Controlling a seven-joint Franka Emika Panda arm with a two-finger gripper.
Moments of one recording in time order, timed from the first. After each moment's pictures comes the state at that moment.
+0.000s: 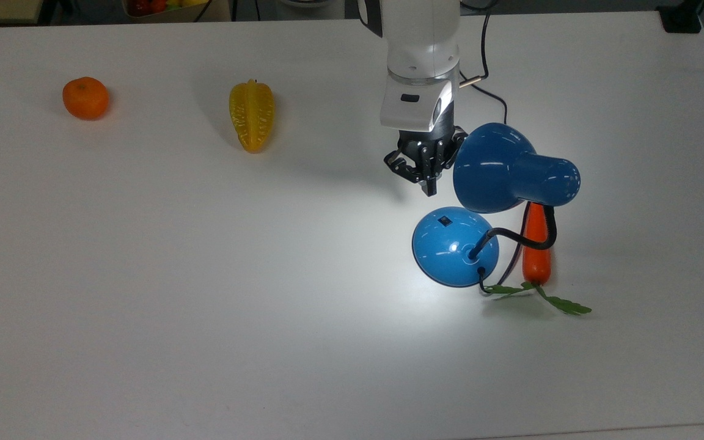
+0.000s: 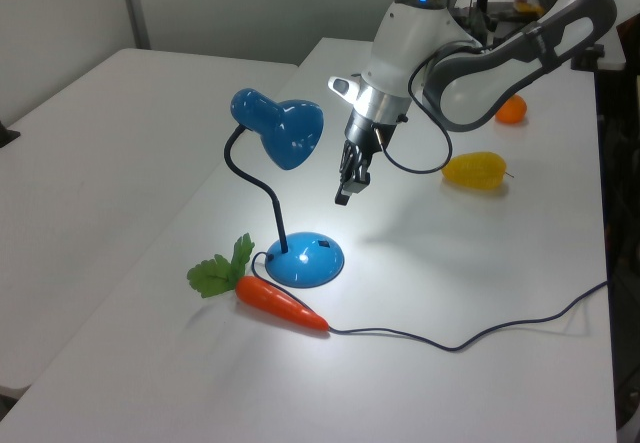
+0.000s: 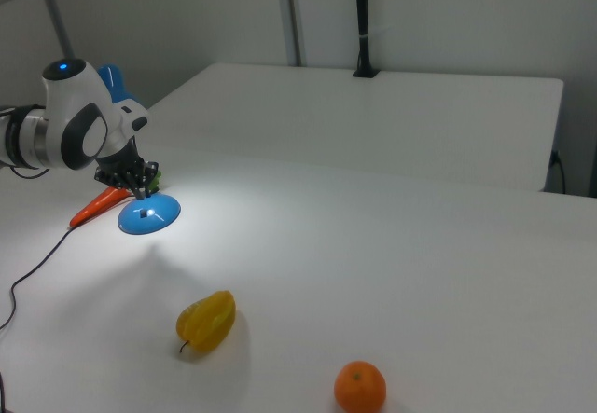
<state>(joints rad) 0.31 0.34 0.06 -1.81 0.05 2.51 -0.19</state>
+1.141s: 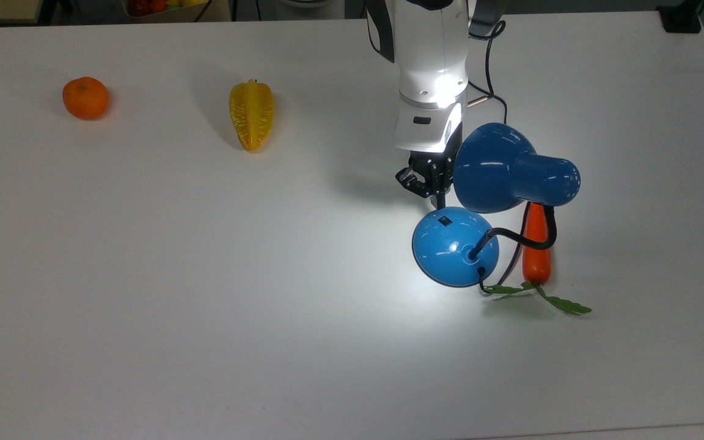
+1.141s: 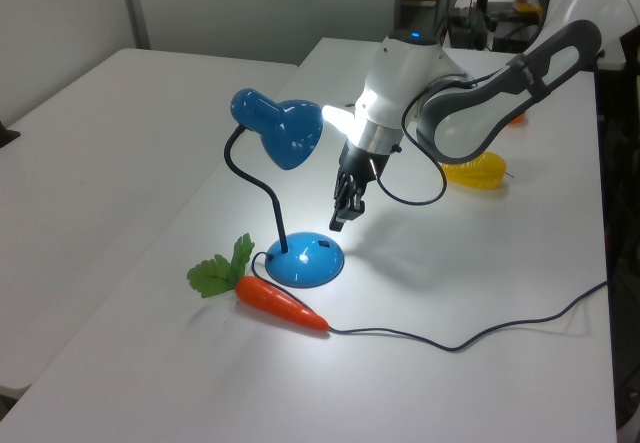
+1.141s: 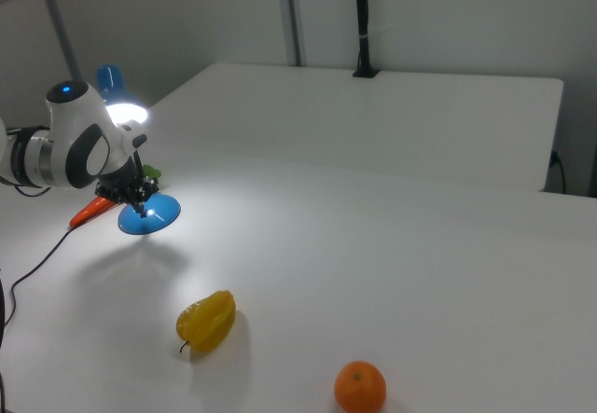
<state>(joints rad) 0.34 0.42 0.06 -1.81 0.05 2.58 -0.19</state>
